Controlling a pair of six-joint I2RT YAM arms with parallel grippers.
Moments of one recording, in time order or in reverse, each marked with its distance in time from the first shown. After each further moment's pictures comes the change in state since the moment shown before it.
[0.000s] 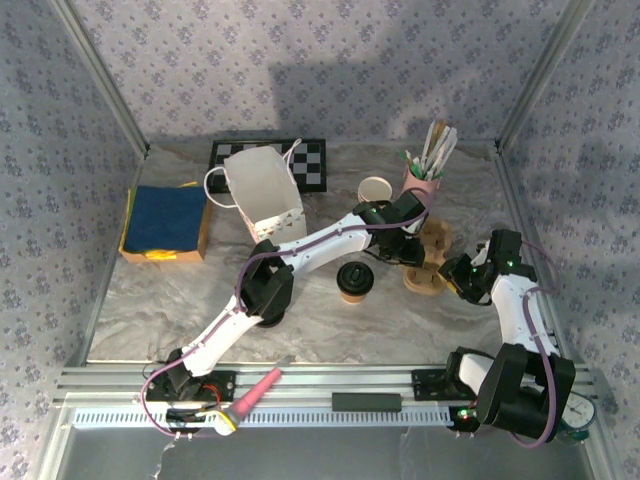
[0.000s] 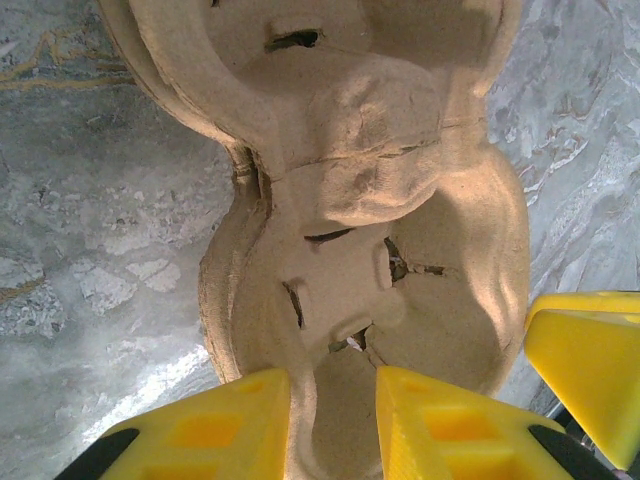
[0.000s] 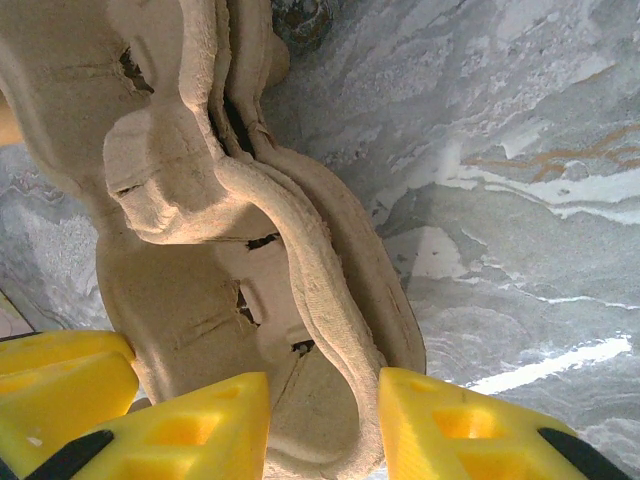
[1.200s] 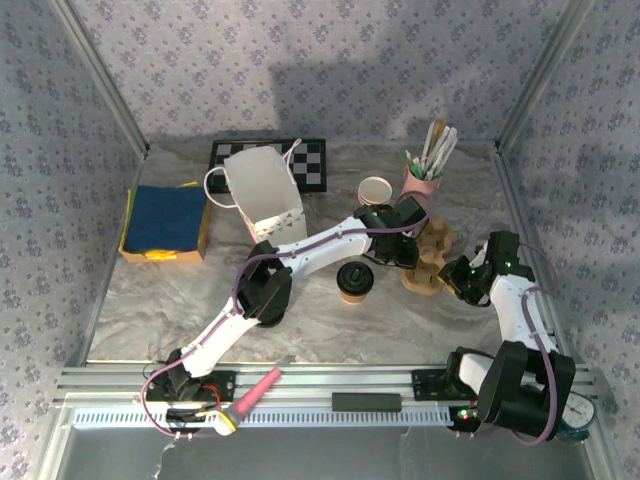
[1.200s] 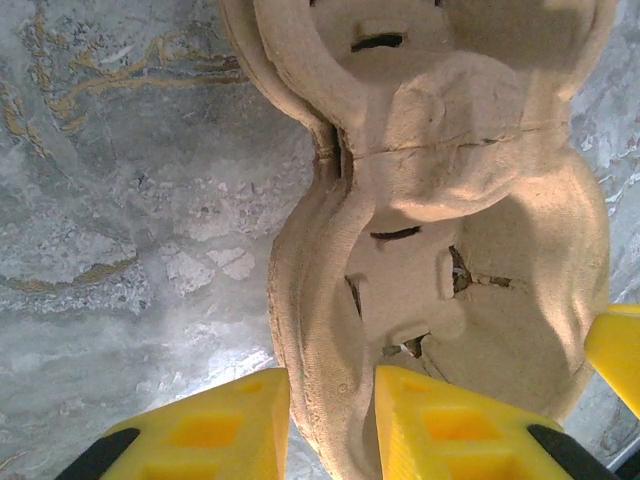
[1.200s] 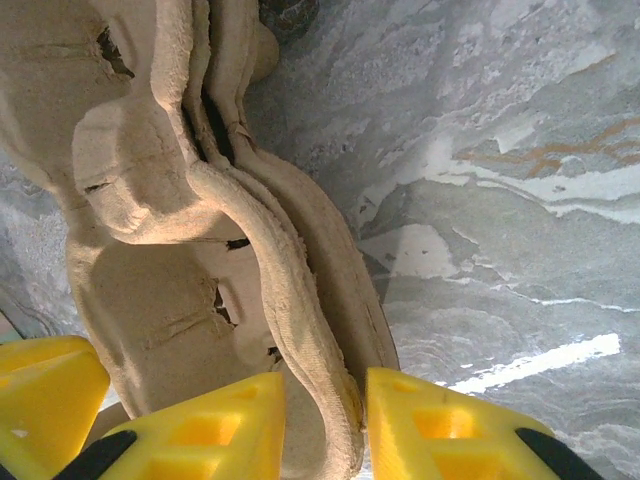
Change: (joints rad) left arm -0.019 -0.040 -0.060 -0.016 -0.136 0.008; right arm 0.008 0.010 -0.017 0.014 0.006 -0.011
